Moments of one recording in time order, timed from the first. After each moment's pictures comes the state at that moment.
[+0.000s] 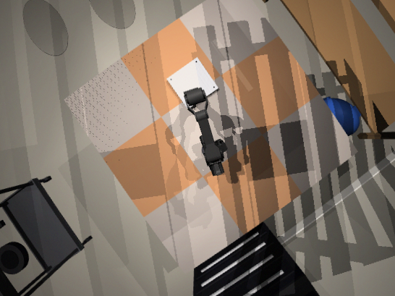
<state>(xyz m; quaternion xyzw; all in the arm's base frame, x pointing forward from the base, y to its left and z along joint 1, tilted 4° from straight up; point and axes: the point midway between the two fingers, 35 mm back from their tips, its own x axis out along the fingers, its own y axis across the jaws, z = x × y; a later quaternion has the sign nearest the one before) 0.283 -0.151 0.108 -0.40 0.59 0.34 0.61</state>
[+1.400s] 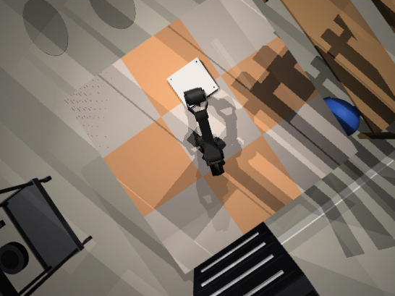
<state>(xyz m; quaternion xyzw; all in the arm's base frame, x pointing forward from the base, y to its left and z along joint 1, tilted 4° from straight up) 0.282 -0.150 0.110 -0.48 0.54 0.42 0.55</state>
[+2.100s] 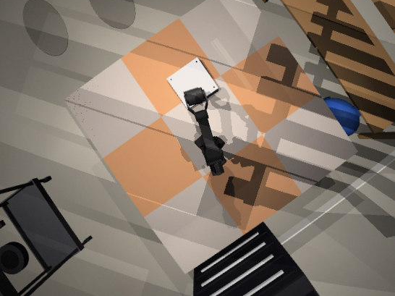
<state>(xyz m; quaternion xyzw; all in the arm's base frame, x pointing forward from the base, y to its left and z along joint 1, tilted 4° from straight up) 0.282 -0.150 0.108 -0.52 0.51 0.45 0.52</state>
